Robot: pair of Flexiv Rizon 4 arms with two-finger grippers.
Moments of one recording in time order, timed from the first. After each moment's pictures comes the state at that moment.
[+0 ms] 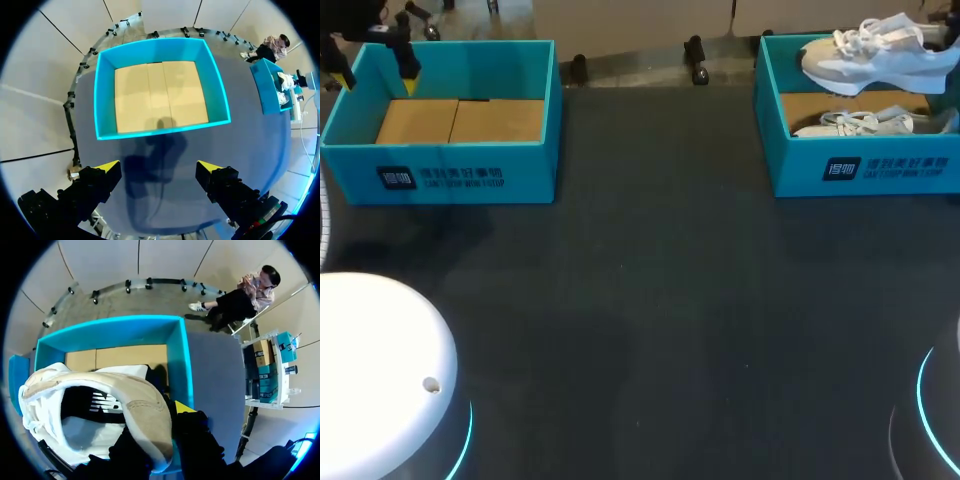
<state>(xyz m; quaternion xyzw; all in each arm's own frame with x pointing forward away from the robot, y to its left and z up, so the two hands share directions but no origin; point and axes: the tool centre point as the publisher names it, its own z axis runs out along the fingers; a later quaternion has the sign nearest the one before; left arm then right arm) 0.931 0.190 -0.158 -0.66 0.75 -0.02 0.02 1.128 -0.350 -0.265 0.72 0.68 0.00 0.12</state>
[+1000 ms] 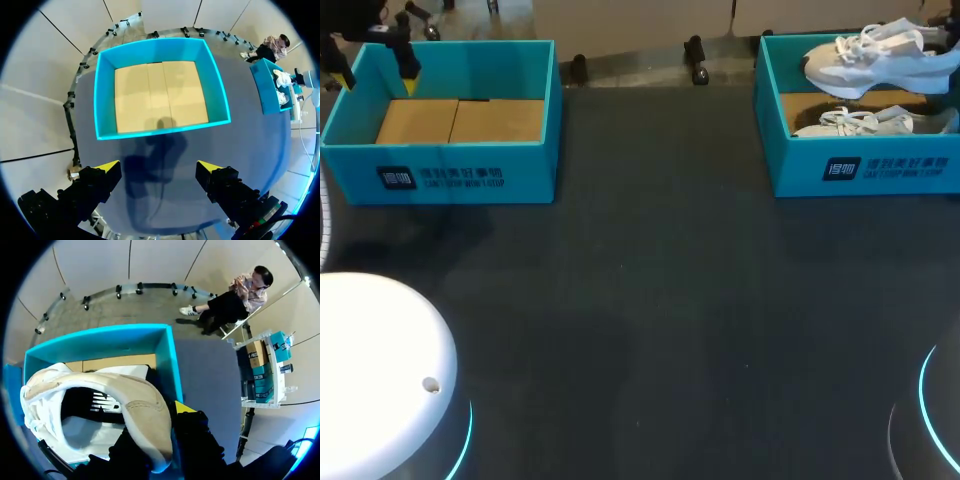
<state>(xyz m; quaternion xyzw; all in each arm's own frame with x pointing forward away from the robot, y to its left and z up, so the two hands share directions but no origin) 0.931 0.190 -0.158 -0.66 0.75 -0.02 0.02 1.150 -0.367 -0.278 0.74 0.65 -0.01 0.15</state>
